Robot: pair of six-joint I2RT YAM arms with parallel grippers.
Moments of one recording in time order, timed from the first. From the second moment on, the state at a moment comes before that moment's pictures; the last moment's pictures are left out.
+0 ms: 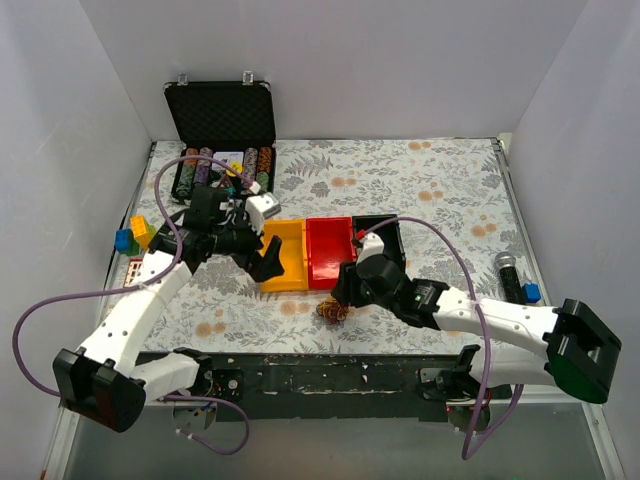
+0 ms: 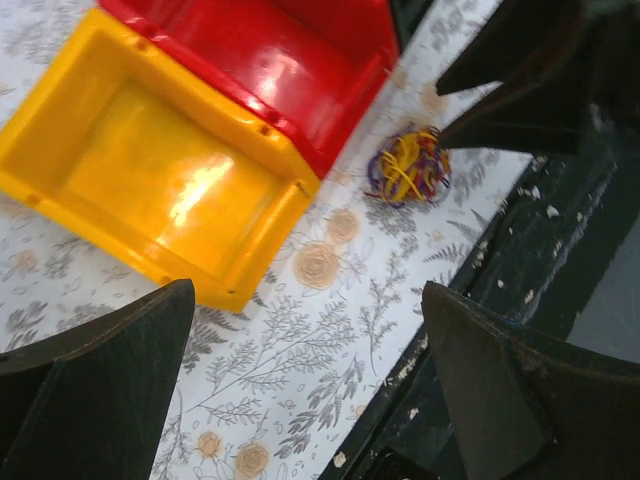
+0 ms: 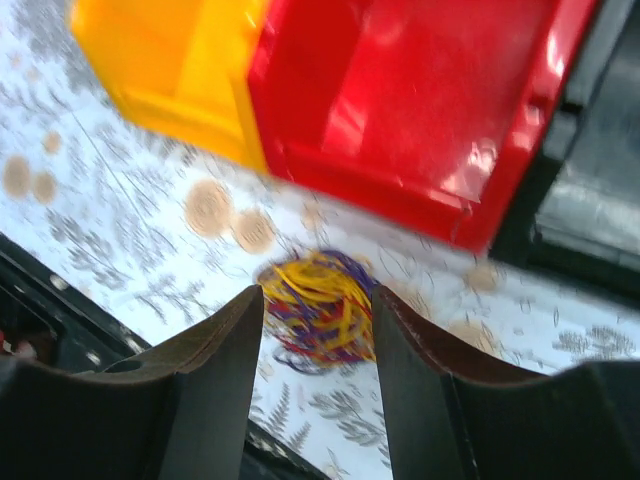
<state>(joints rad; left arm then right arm) -0.34 1.14 1.10 -0.79 0.56 0.26 1.05 1.22 0.70 -0.11 0.22 0.65</state>
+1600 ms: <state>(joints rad) -0.91 1.26 0.70 -0.19 0.53 0.22 1.12 0.97 0.31 0.10 -0.07 0.64</state>
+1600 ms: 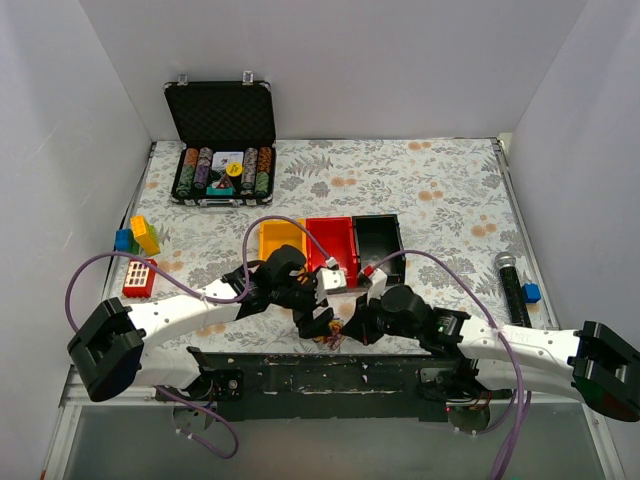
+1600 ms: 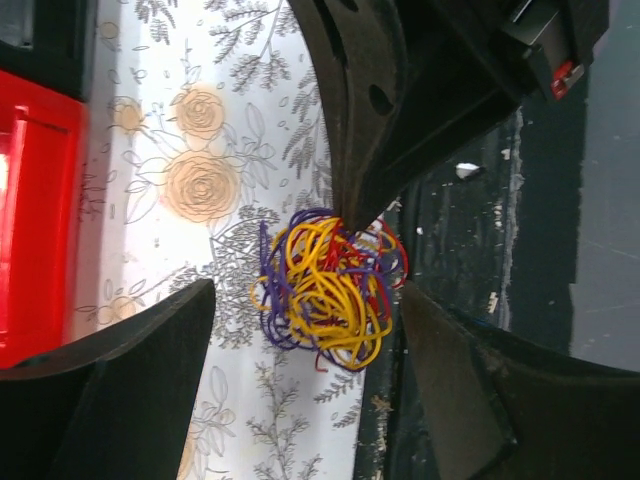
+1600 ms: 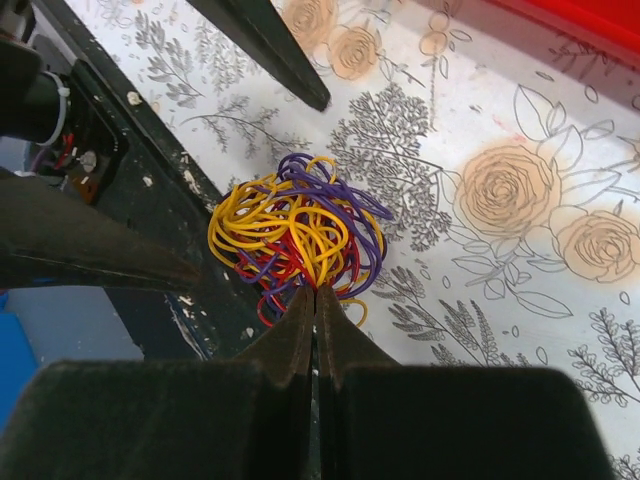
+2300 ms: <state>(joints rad) -0.91 1.24 0.69 -0.22 0.61 0.25 1.14 0.95 0.38 0.09 -0.07 0.60</state>
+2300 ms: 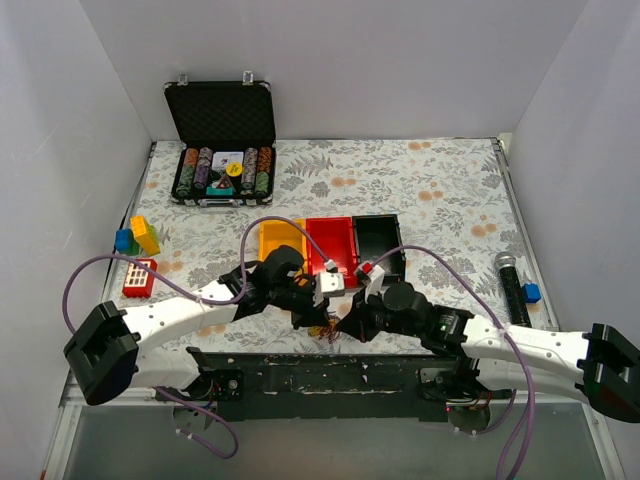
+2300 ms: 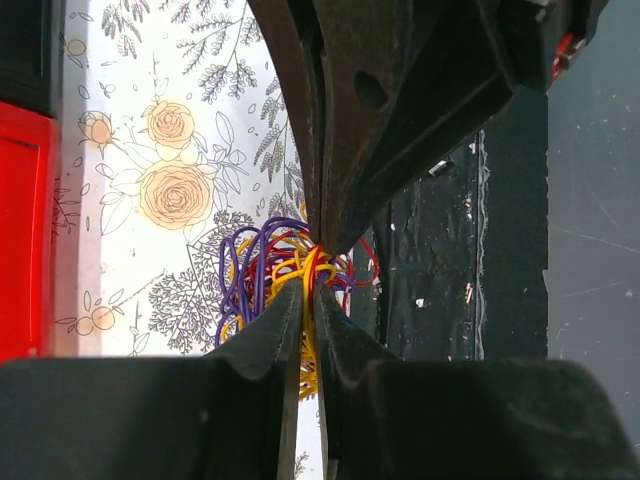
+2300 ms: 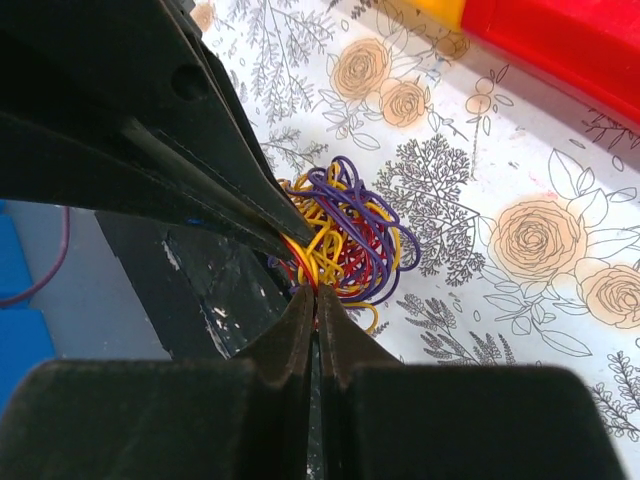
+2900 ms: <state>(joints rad) -0.91 1.19 0.62 -0.18 0.50 0.19 1.14 0.81 0.24 0.10 -0.03 0.63</state>
